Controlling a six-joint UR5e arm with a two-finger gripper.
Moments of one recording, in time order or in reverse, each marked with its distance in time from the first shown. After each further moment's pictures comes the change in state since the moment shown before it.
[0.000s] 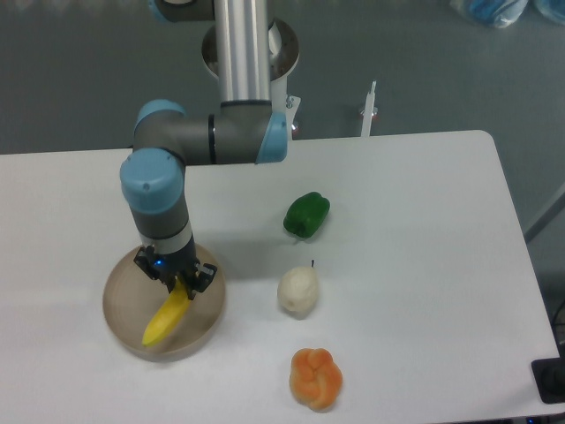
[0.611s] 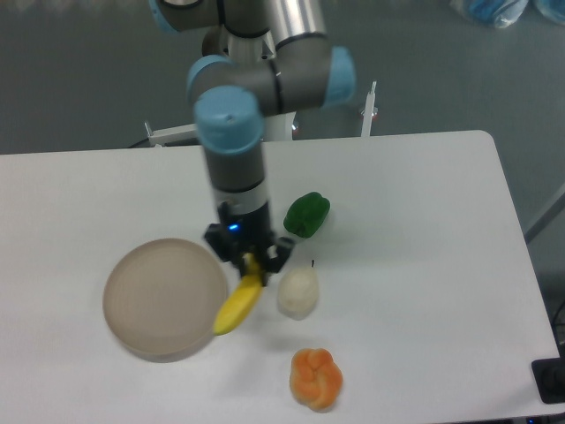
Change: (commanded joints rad) arm 0.285 0.129 0.006 -0.009 0.006 0.372
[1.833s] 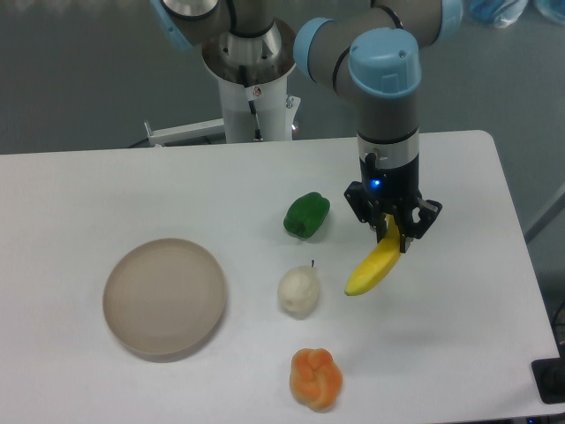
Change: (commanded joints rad) arm 0.172 -0.006 0.083 -0.064 0.005 0.349
